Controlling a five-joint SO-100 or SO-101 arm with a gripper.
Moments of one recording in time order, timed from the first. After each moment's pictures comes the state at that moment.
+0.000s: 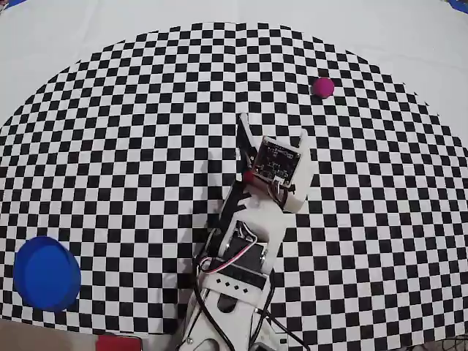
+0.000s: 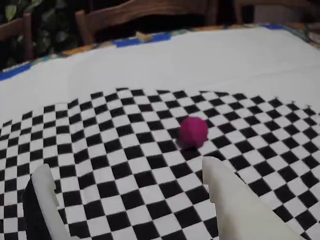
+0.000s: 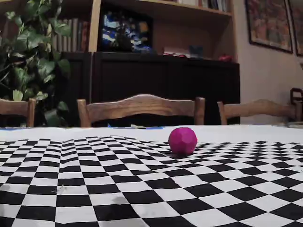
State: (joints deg) arm 23.0 178.9 177.9 8.9 -90.5
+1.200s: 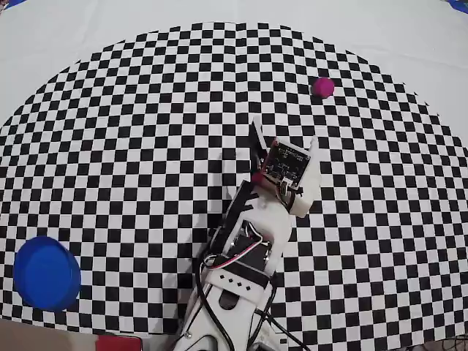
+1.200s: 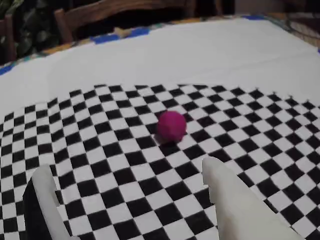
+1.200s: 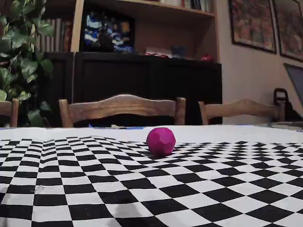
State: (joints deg) arm 26.3 174.7 177.9 6.0 -90.5
